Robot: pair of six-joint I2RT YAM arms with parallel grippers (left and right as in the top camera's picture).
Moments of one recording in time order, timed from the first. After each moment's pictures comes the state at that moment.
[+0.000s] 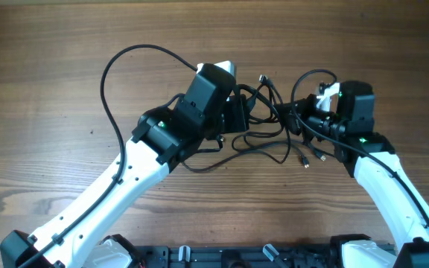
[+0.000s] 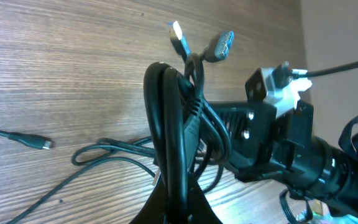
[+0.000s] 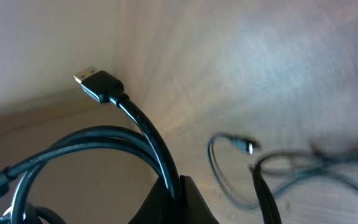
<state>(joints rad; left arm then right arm) -0.70 1.43 1.31 -0.66 0.13 -0.78 0.07 1.32 0.71 -0.14 -0.73 1.16</state>
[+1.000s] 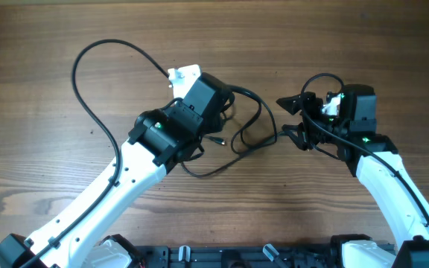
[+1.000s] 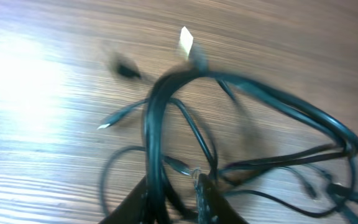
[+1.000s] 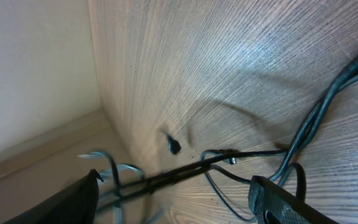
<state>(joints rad) -0.70 1.41 1.31 -0.91 -0.36 -0.77 0.04 1.33 0.71 -0.20 -0.66 1.22</state>
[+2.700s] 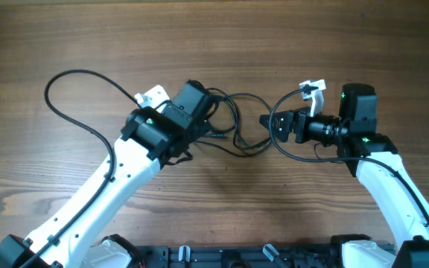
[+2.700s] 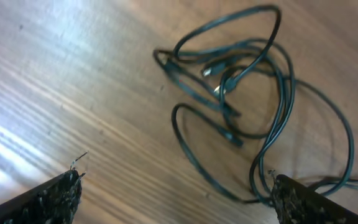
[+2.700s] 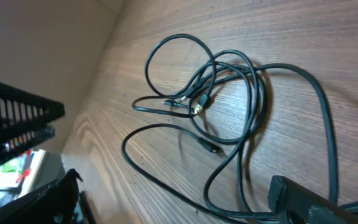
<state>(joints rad) -0.62 1.41 1.27 -1.12 -0.31 -1.14 0.04 1.33 0.71 -0.17 -0.91 0.24</state>
